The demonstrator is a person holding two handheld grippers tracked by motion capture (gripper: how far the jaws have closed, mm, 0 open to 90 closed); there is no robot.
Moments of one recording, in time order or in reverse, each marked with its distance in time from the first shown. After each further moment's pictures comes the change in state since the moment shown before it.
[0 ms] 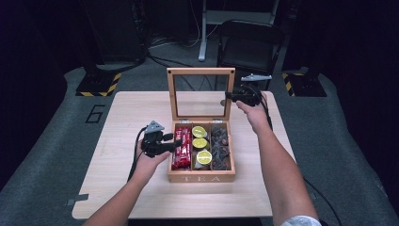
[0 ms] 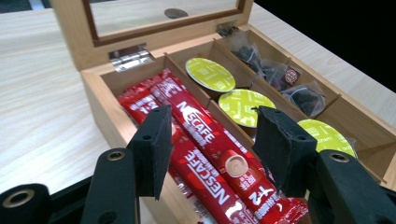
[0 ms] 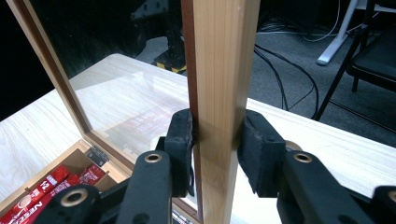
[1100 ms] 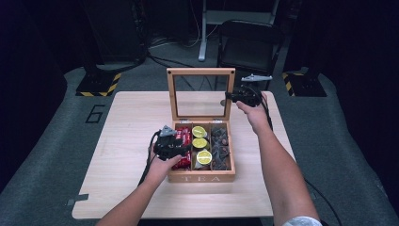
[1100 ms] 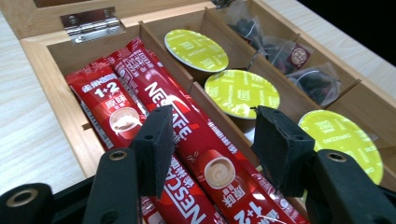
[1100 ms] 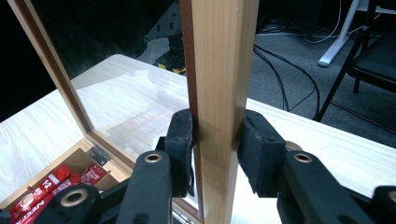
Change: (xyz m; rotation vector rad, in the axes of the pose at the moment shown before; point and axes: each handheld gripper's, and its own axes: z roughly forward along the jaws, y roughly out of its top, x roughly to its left) left arm -0.016 -0.010 0.034 0.063 0.031 -0.006; right arm 0.000 -0.001 -0.001 -0.005 0.006 -0.001
